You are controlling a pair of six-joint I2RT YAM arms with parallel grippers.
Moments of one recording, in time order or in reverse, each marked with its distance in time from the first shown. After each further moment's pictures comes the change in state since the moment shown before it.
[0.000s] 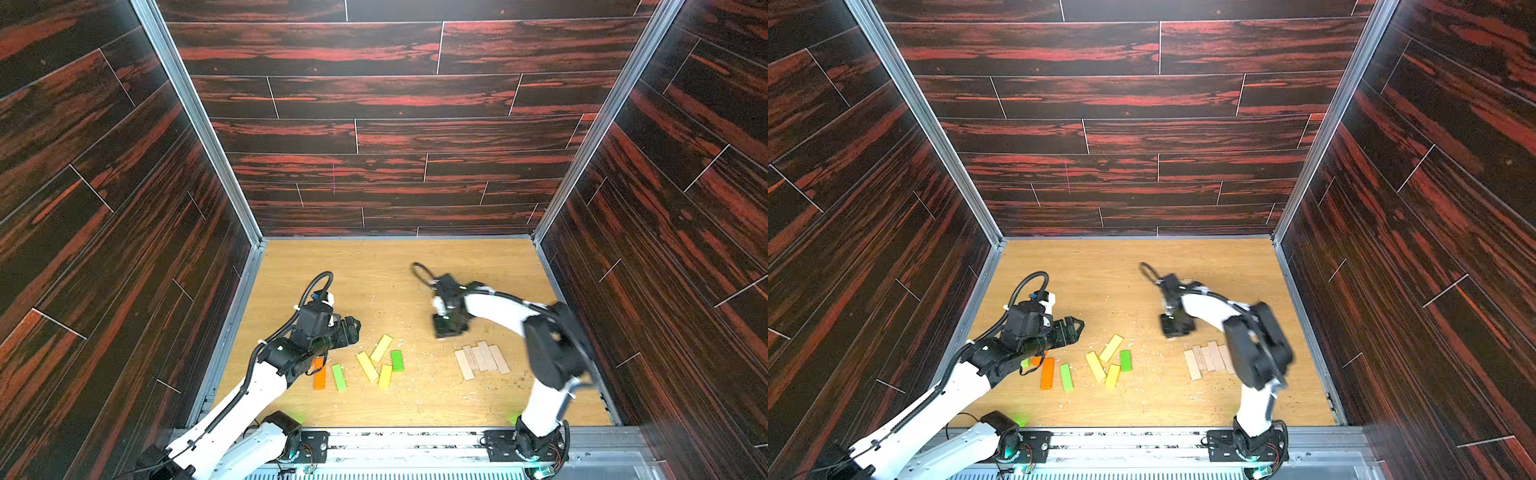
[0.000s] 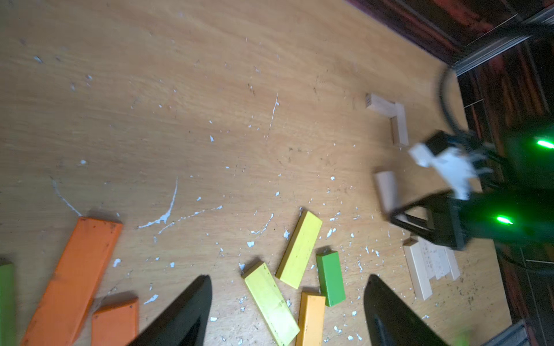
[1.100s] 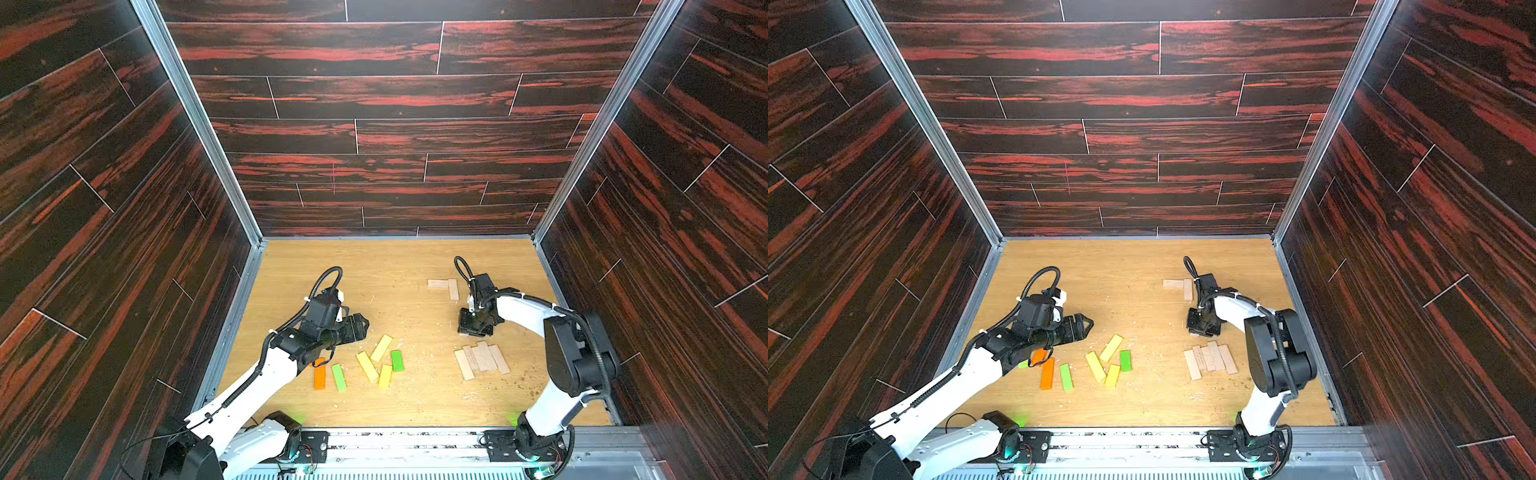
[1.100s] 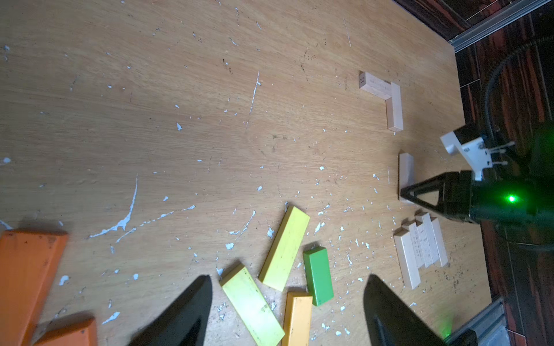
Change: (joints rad) left arm 0.000 0.118 0.037 0.044 0.085 -0.003; right arm -0.219 -0.031 -0.100 0.154 -0.050 0.133
